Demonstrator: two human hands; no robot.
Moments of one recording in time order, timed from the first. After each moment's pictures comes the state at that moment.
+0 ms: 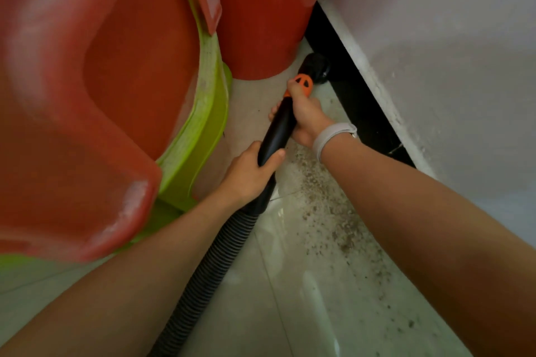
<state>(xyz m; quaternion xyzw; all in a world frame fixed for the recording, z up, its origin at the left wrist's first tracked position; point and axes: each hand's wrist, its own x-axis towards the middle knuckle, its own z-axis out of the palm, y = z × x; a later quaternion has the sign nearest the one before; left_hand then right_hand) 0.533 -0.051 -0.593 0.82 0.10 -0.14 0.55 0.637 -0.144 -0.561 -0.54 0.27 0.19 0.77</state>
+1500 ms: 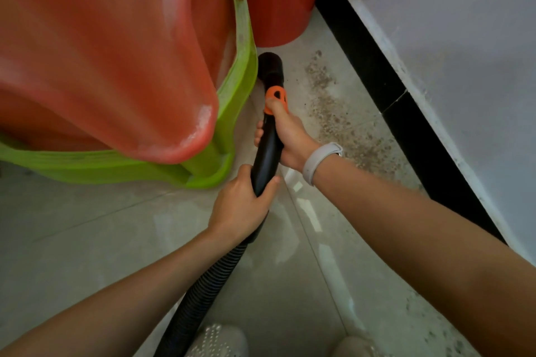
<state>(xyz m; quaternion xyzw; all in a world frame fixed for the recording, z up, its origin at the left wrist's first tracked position) 0.375 -0.018 -0.544 0.90 0.14 -0.11 0.41 0.493 -0.098 -0.543 -0.51 0.25 0.29 0.77</state>
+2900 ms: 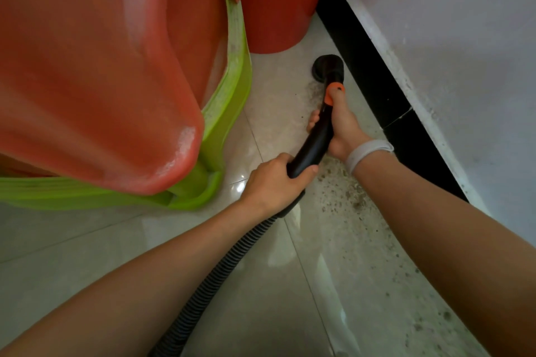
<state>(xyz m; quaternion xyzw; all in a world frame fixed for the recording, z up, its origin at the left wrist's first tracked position) 0.455 -0.059 -0.560 0.89 0.07 -0.20 0.40 0.565 -0.174 -0.575 -0.47 0.34 0.19 0.79</state>
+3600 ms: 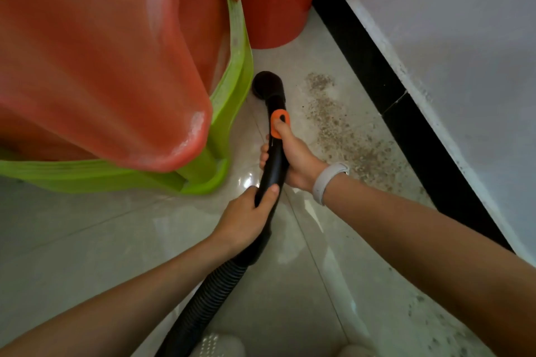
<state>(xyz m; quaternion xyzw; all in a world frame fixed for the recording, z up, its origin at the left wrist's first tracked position) 0.374 -0.021 -0.560 0.84 0.16 -0.24 0.47 0.480 -0.119 -0.569 -0.46 0.26 0.36 0.77</state>
